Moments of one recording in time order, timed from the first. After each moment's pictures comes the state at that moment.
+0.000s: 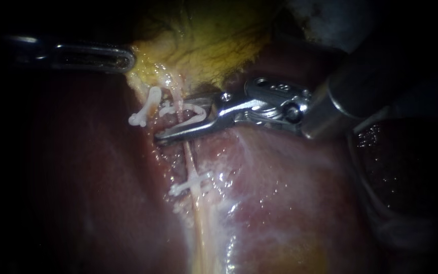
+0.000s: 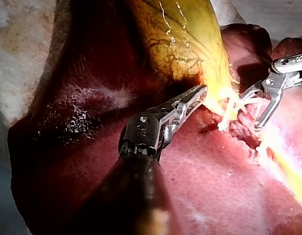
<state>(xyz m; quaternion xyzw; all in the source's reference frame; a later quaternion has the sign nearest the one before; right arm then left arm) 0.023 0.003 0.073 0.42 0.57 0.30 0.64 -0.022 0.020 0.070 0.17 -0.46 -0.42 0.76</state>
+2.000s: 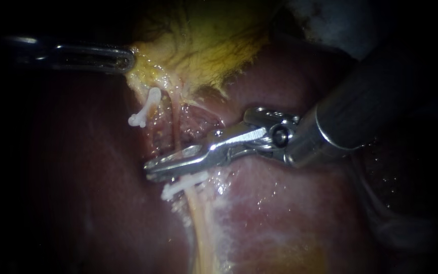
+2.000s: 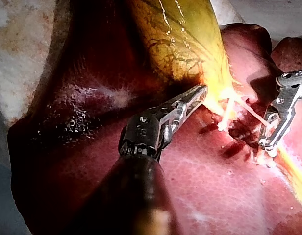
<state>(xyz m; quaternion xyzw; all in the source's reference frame) 0.023 -0.001 0.073 0.52 0.56 0.33 0.56 -0.022 0.020 0.070 0.17 -0.46 -0.42 0.76</state>
